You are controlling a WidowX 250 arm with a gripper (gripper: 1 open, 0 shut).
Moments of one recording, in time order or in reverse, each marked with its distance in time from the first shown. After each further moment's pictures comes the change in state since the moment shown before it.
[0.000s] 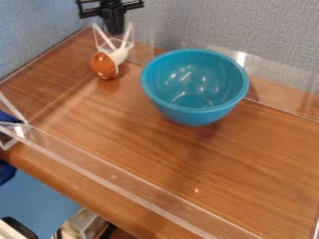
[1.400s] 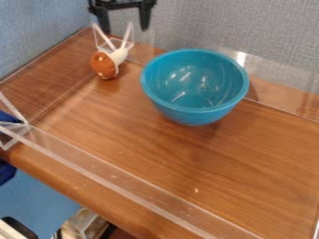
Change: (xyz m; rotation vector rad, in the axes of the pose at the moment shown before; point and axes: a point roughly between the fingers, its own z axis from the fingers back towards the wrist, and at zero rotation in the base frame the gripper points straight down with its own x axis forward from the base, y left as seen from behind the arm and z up) arm -0.003 0.022 0.002 0.044 0.011 -0.021
